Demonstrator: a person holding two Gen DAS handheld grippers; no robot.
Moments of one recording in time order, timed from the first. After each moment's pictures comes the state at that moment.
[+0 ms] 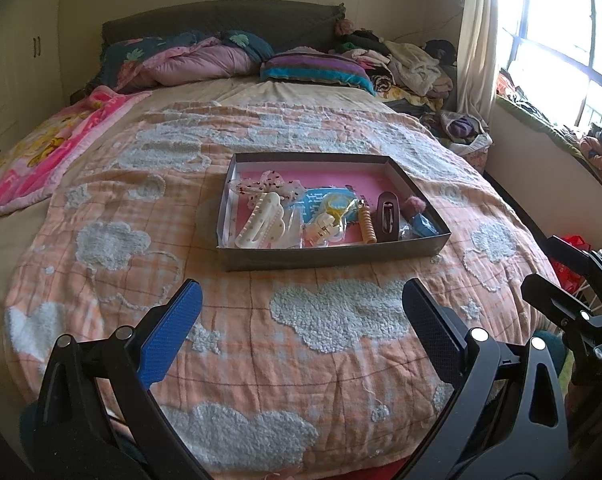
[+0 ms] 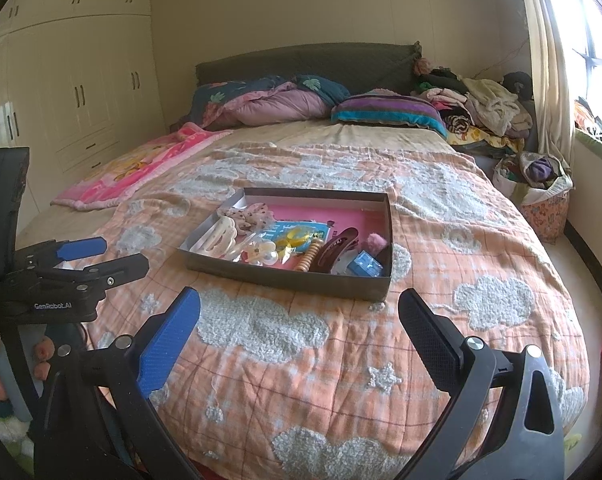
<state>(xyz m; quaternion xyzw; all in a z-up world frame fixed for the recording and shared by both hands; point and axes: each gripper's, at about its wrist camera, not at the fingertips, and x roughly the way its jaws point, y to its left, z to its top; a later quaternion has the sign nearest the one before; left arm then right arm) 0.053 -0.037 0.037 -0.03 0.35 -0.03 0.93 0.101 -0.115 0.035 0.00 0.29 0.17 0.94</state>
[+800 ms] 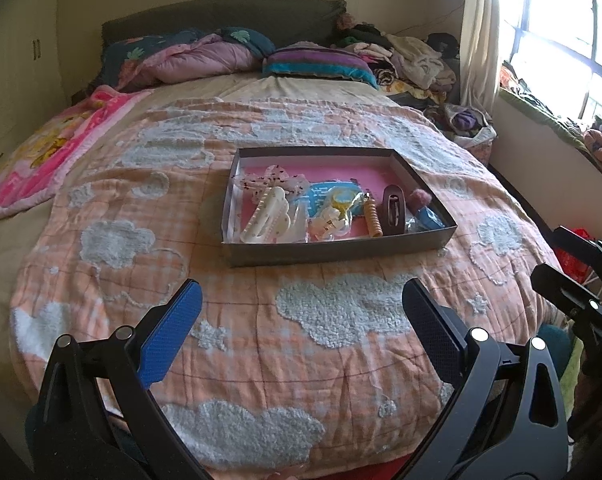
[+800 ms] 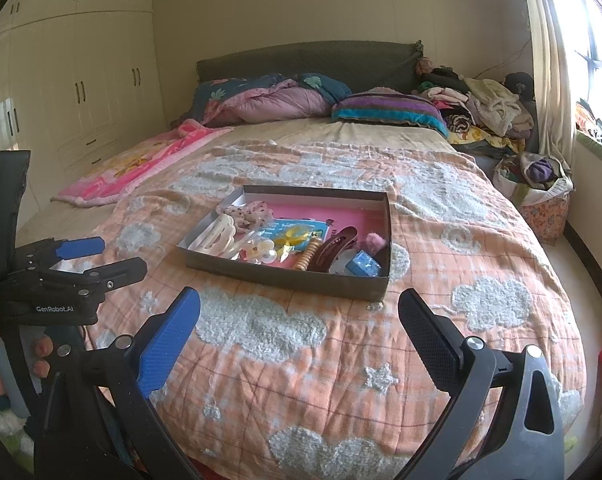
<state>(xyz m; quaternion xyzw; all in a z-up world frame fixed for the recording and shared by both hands) 0.057 -0.038 0.038 -0.03 0.36 -0.02 0.93 0.103 -0.122 0.038 0.00 0.30 0.17 0.94</state>
